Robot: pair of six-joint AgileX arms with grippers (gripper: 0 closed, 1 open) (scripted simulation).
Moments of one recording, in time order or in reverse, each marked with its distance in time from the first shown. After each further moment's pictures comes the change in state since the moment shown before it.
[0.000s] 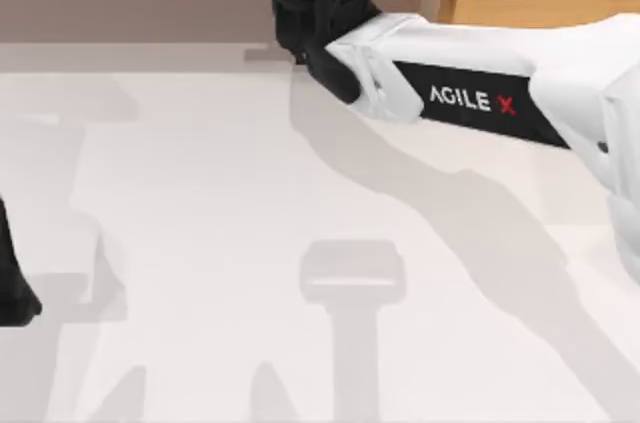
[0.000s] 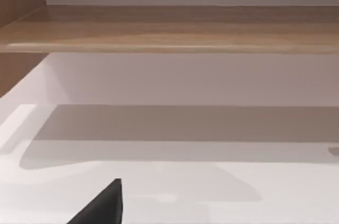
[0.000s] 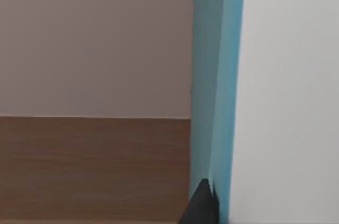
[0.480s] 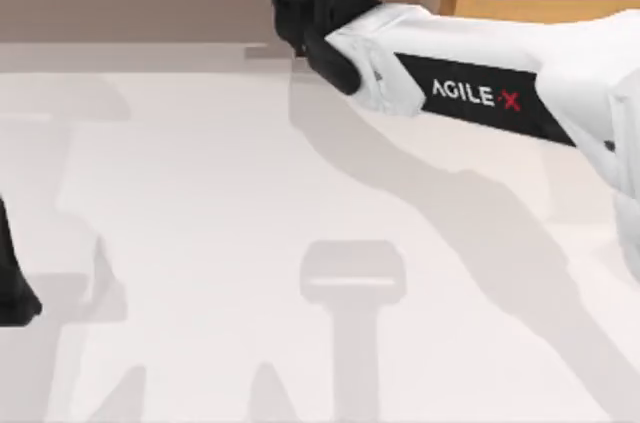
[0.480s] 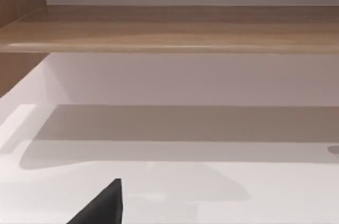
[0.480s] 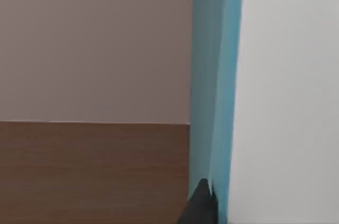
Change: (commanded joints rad) left arm 0.000 0.000 0.000 0.000 0.000 0.000; right arm 0.003 -0.015 0.022 -0.036 -0.001 0.002
